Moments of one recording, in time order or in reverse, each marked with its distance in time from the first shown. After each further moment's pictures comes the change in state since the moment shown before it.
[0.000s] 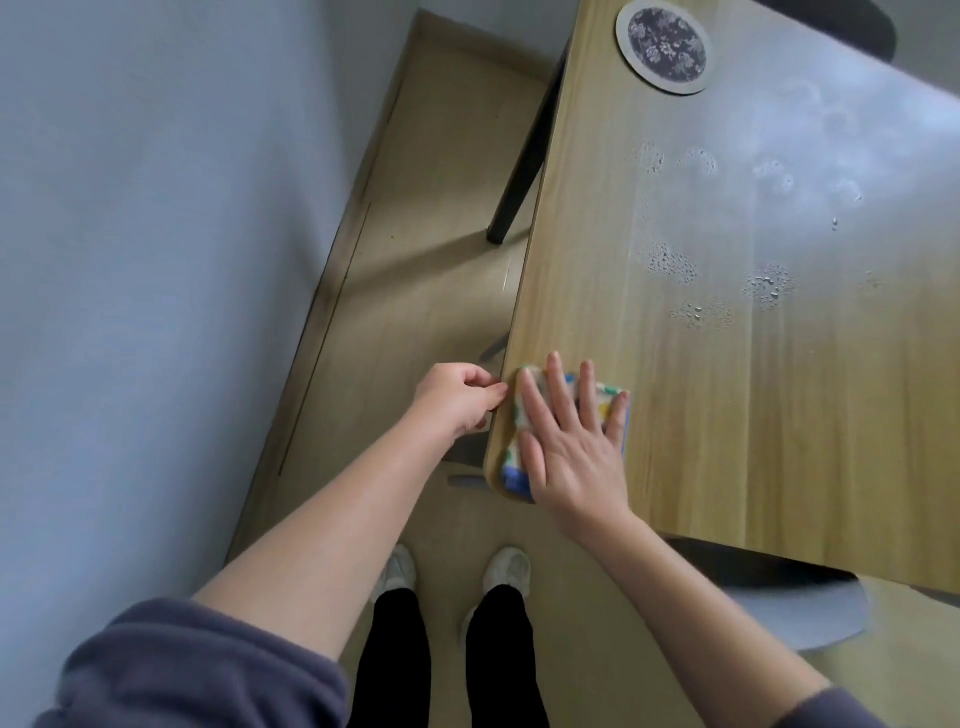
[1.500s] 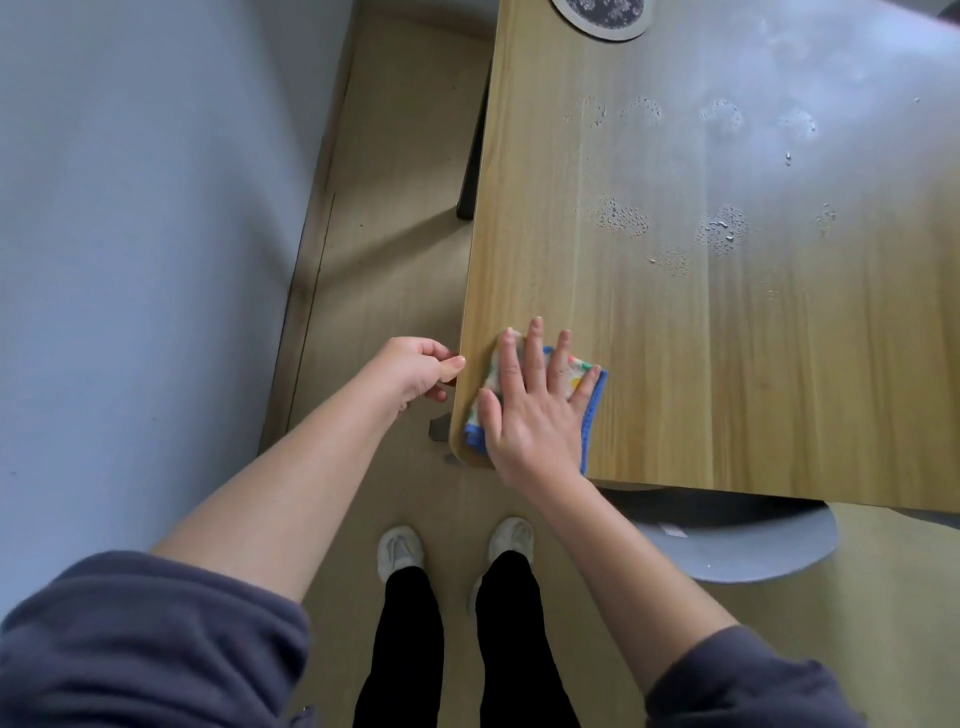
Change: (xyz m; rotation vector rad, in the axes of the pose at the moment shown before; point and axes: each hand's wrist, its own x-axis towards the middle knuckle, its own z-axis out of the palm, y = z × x) left_hand -0.012 0.024 -0.007 0.161 -0.086 -0.097; right_hand 0.001 -0.012 0.009 0.066 0.045 0.235
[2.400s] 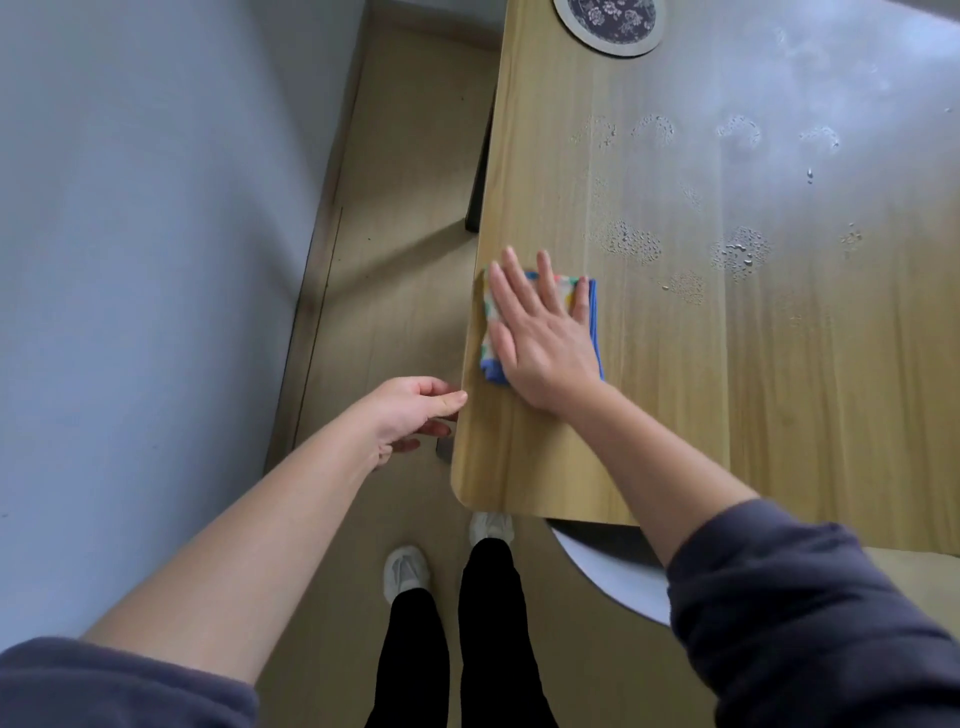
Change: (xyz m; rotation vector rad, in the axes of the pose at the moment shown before) left_hand 0.014 -0.013 -0.010 -0.108 -0.140 -0.095; right_hand 0.116 0.020 -0.029 -0.012 0.018 -0.296
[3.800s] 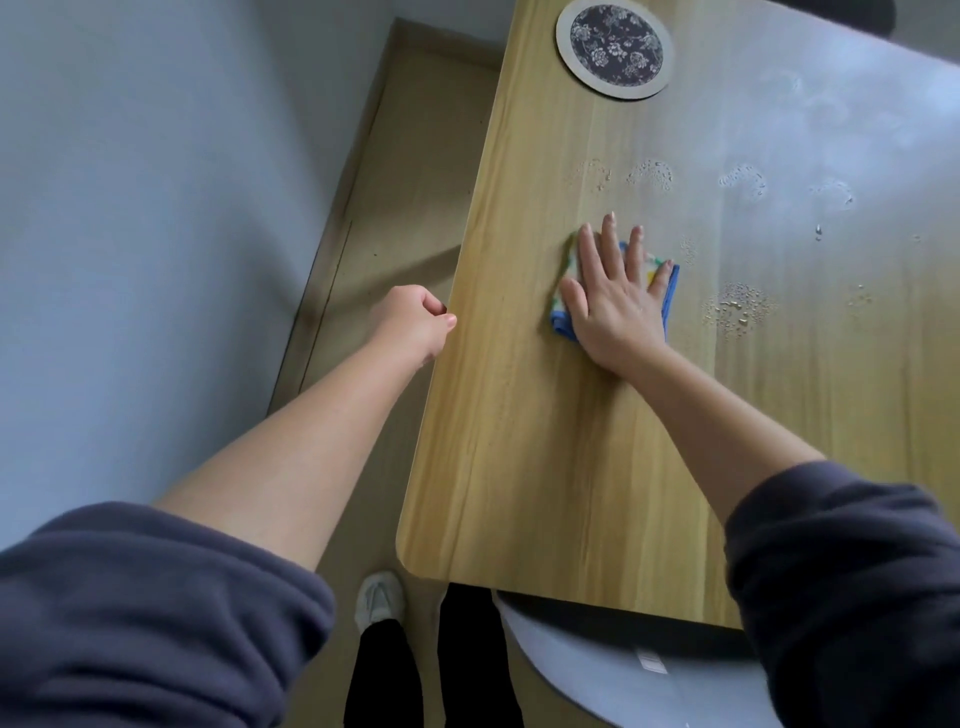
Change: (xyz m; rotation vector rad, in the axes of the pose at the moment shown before) left_hand 0.054 0.110 0.017 0.232 0.530 0.222; right_hand 0.067 0.115 -0.031 0.045 0.004 0.174
